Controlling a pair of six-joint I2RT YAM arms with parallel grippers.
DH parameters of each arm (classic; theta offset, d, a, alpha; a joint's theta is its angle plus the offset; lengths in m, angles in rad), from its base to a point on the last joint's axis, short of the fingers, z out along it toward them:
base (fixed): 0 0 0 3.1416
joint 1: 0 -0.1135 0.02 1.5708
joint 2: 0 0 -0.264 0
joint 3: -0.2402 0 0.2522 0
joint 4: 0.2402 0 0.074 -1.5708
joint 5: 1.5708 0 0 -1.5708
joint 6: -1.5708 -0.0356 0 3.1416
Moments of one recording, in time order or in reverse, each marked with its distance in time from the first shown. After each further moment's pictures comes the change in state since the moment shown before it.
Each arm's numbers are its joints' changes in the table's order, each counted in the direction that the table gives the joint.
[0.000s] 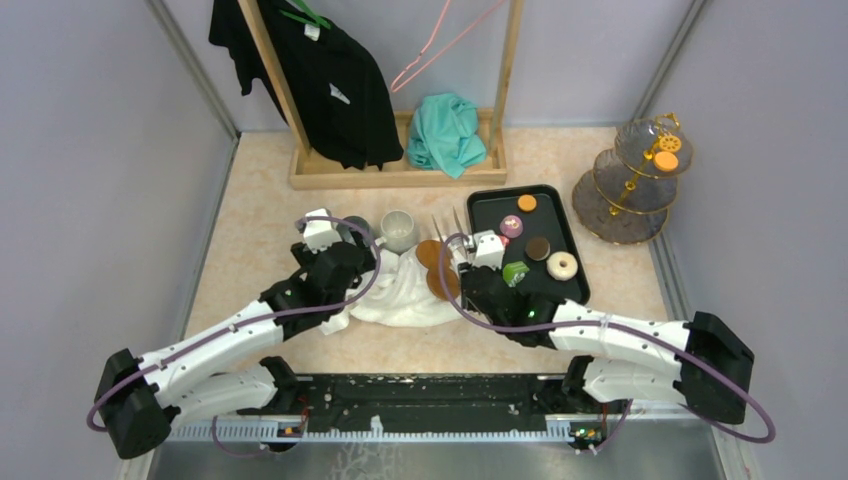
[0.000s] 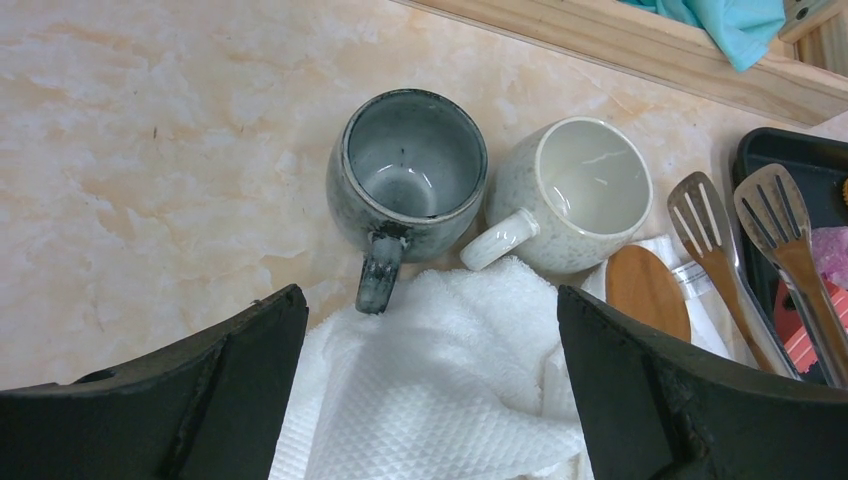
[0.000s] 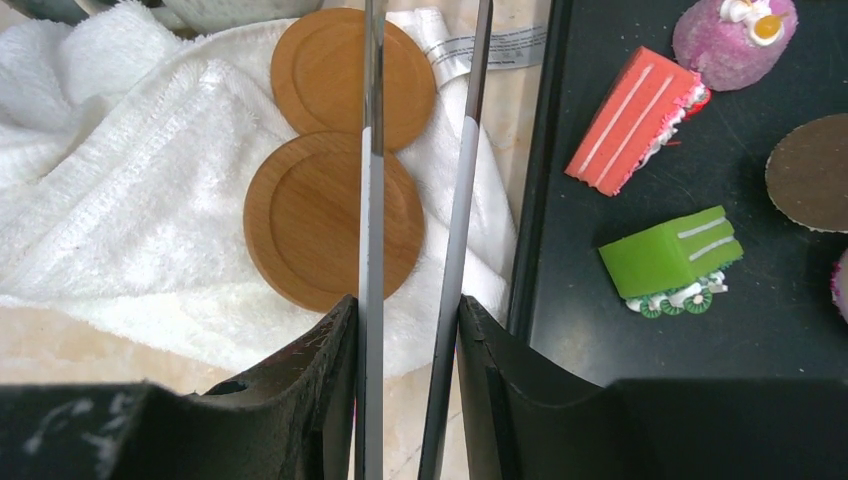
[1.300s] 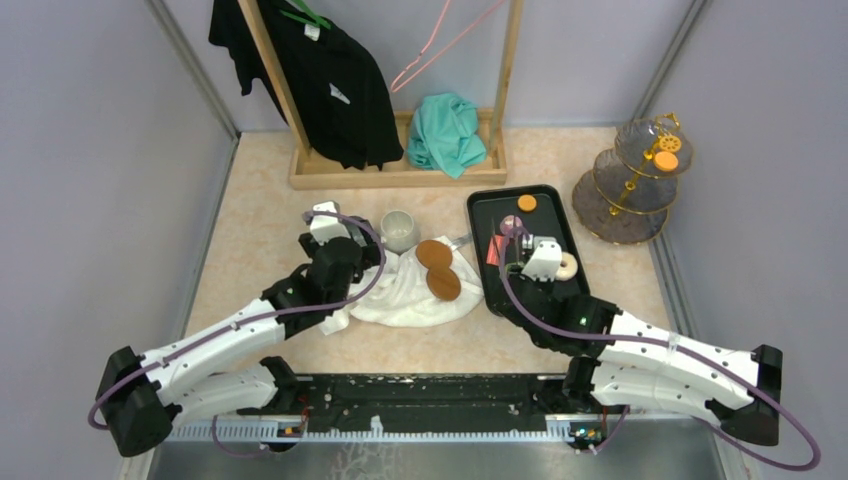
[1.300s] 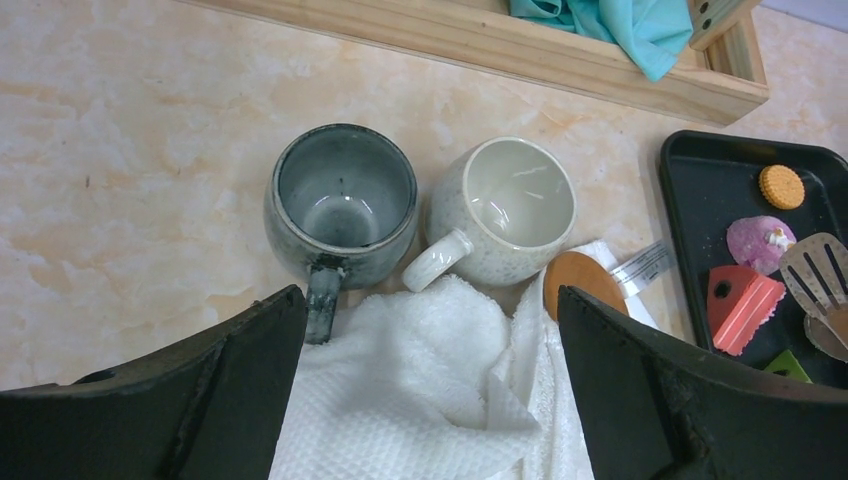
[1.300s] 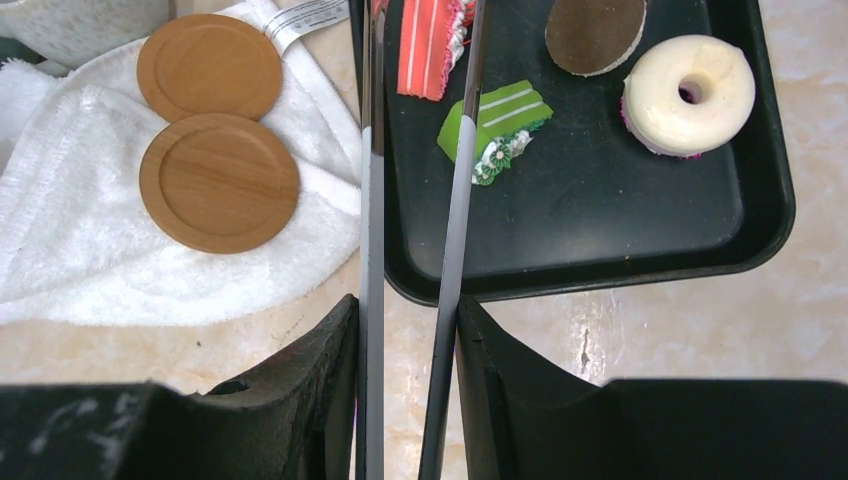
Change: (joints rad) left arm 0.000 0.013 -0.011 -0.130 0.060 -0.102; right arm -0.063 -0.298 -0.141 0.698 0.180 -0.391
